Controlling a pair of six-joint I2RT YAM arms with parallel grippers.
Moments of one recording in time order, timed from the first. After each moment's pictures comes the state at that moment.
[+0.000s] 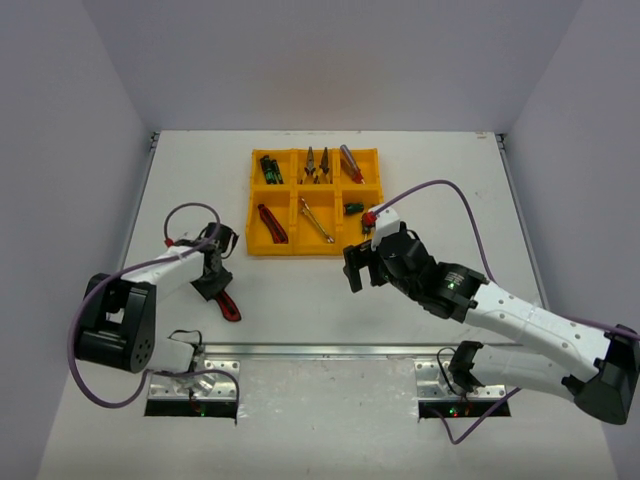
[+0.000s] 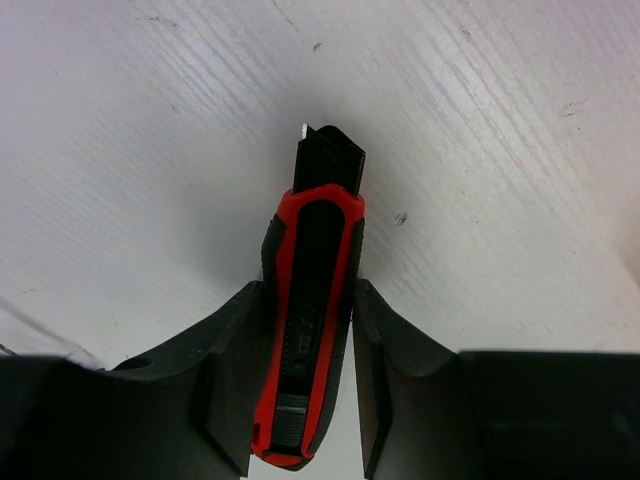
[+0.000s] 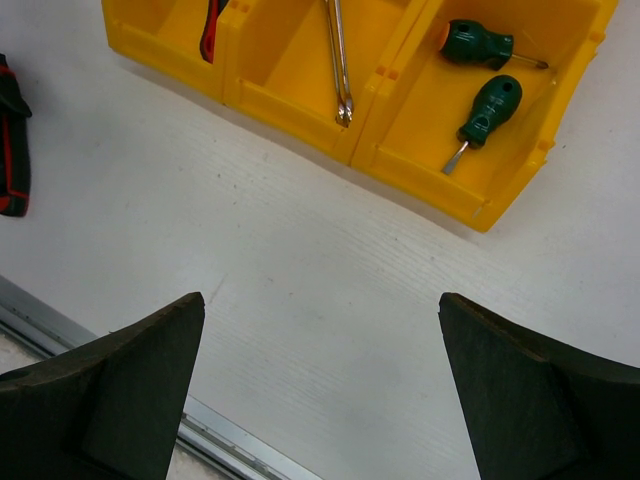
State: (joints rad) left arm -0.16 1.38 0.63 -0.64 -0.37 -1.02; right arm 0.94 1.01 0.78 -0.36 0.36 0.29
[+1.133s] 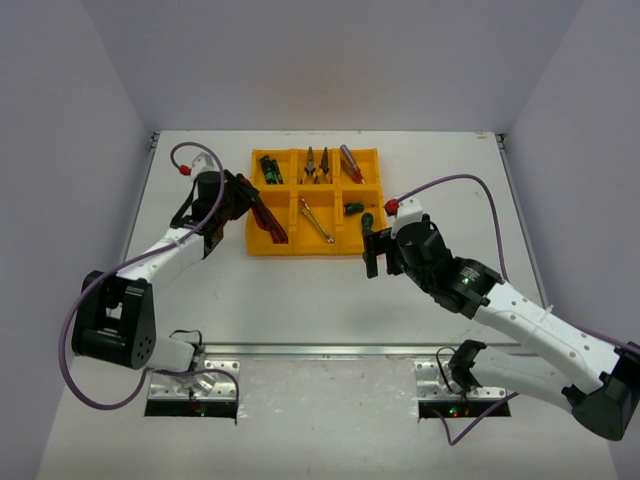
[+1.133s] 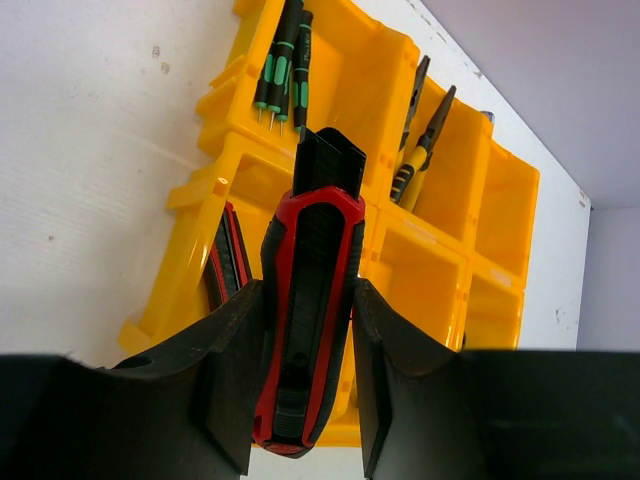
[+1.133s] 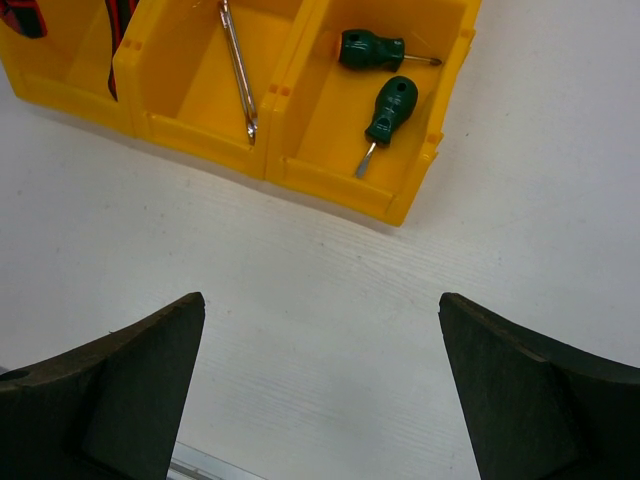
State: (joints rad) left arm -0.19 1.39 0.83 0.09 -0.10 -0.84; right arm 0.81 0.95 0.79 -0.42 0.40 0.28
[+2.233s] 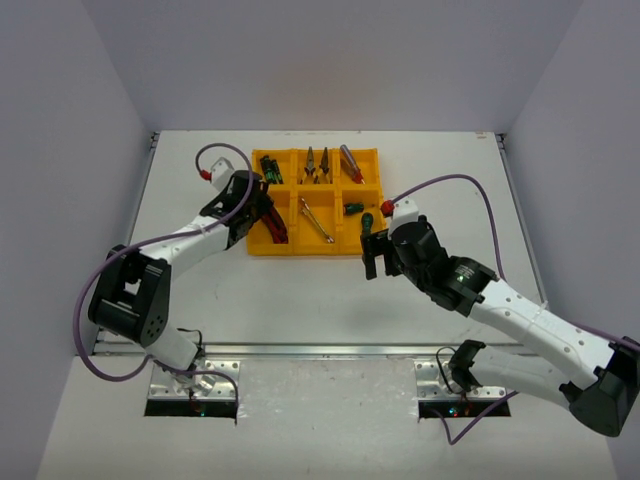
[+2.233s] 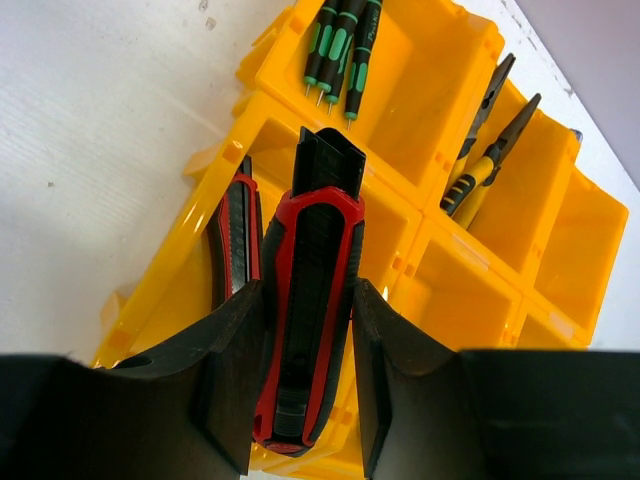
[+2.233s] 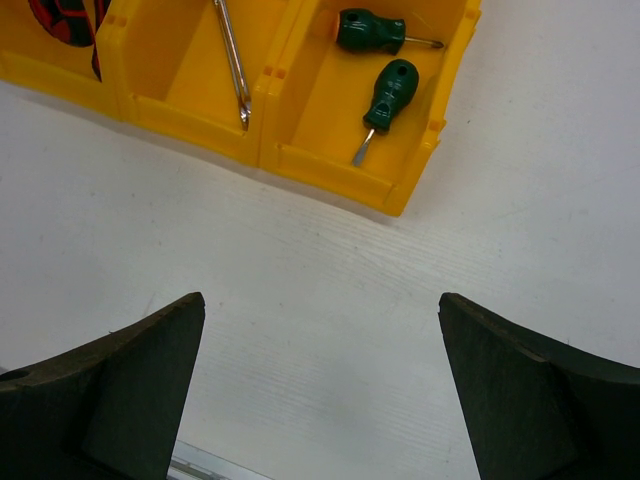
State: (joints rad) left arm -0.34 1.55 0.95 -0.05 -0.39 -0.98; right arm 0.81 0.98 0.78 -0.43 0.39 0.27
